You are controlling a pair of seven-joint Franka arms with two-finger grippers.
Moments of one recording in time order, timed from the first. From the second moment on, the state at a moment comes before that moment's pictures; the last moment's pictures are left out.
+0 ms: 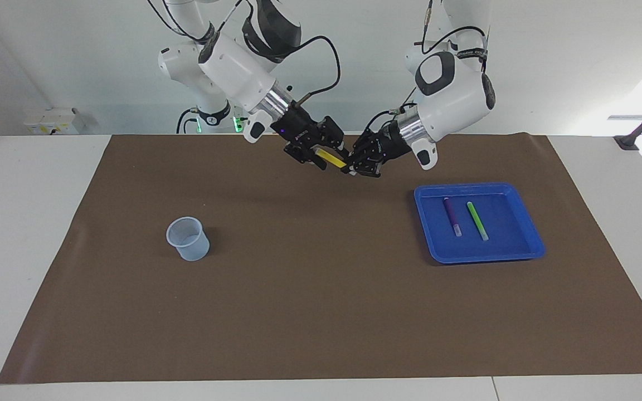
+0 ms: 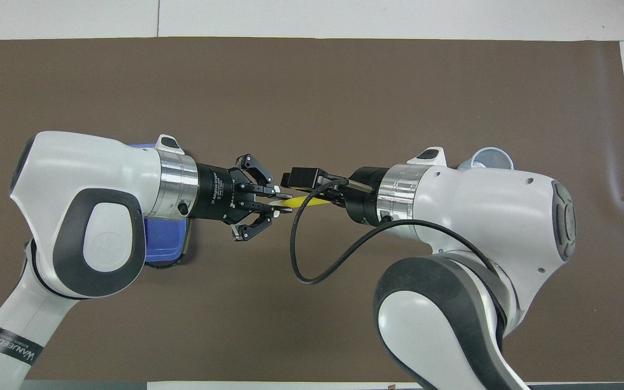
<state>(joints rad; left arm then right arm) -0.25 -0.02 -0.22 -2.01 -0.92 2.08 -1.53 0.41 -0.04 0.12 -2.01 0.84 2.42 0.28</state>
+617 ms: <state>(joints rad) -0.25 -0.02 -0.22 -2.01 -0.92 2.08 -1.52 0.39 -0.05 0.11 -2.00 0.75 2.31 0.28</state>
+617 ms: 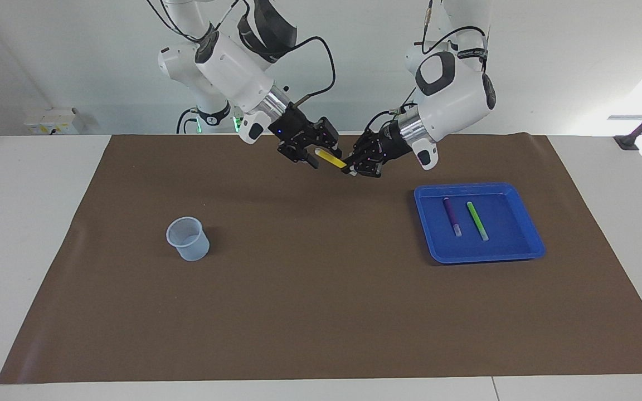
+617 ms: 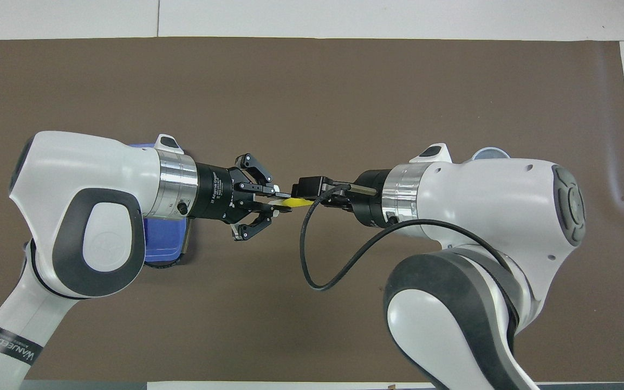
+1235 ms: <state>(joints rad) -0.25 -0.02 -0.22 -2.01 -0.93 2.09 -1.52 0.39 -0.05 0.11 -2.00 0.76 2.32 0.28</state>
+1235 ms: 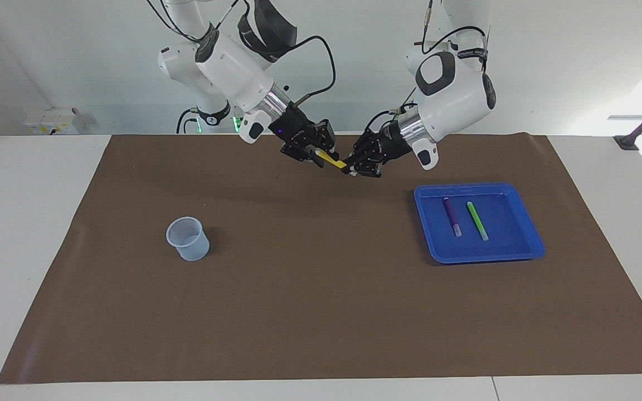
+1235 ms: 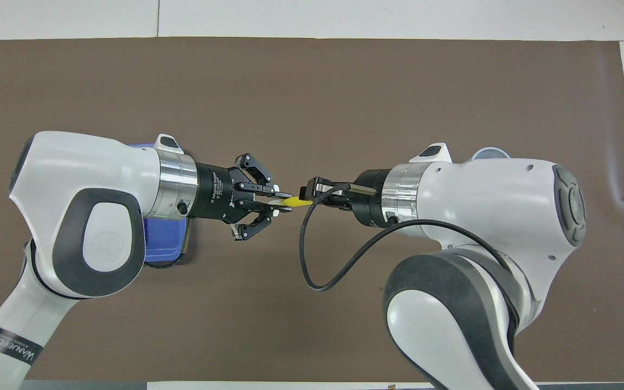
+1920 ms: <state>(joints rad) -0.24 -0.04 -0.21 -2.01 -0.92 2.12 -1.51 0.37 -0.05 0.11 -2.00 0.73 2.31 0.23</state>
